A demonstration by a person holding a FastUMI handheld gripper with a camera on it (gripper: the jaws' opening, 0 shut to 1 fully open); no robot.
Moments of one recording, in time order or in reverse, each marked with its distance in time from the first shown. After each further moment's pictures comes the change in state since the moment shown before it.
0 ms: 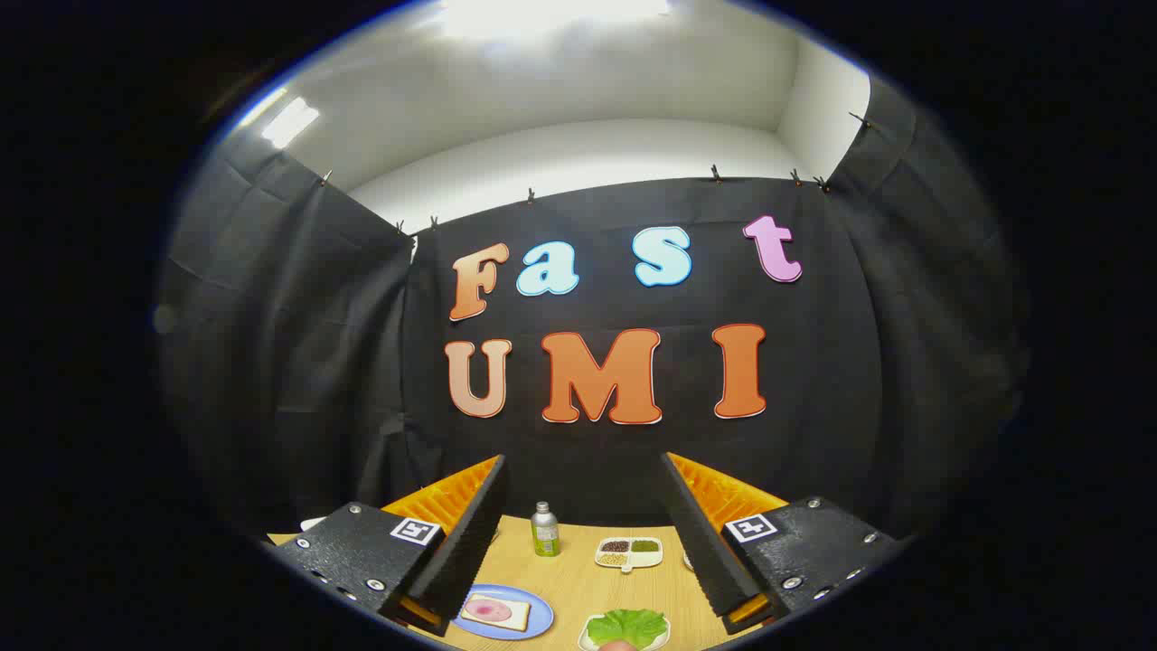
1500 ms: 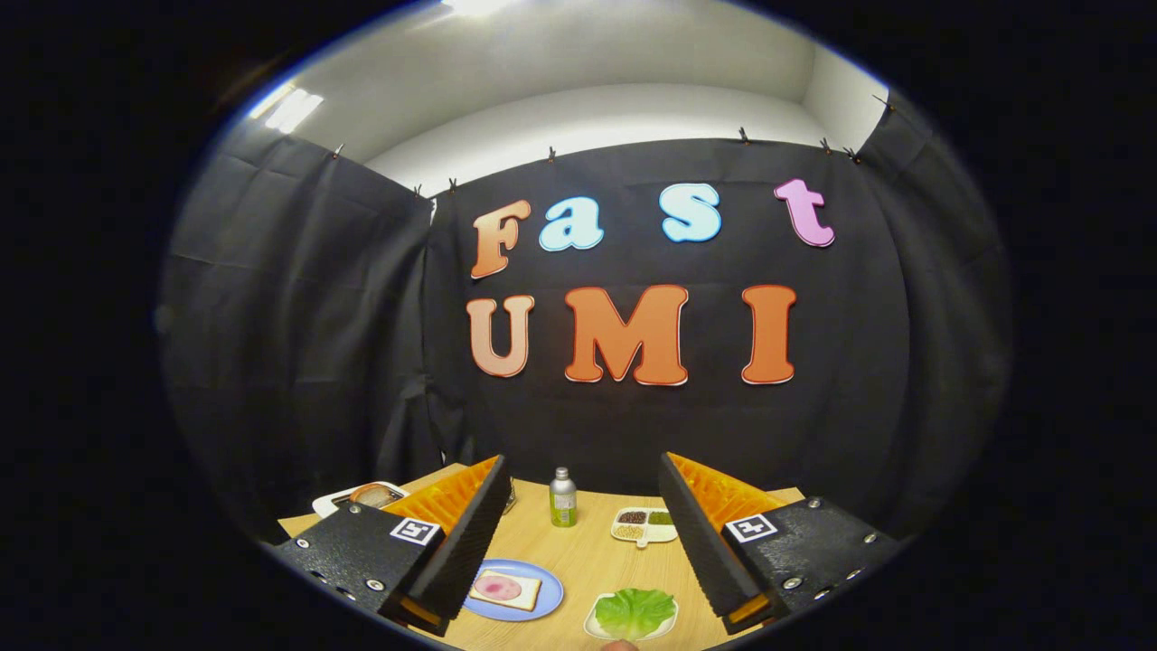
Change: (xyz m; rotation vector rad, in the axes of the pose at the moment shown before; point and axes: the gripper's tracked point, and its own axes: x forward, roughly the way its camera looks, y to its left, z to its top) arm 0.013 0.008 -0.051 -0.017 0.193 0.073
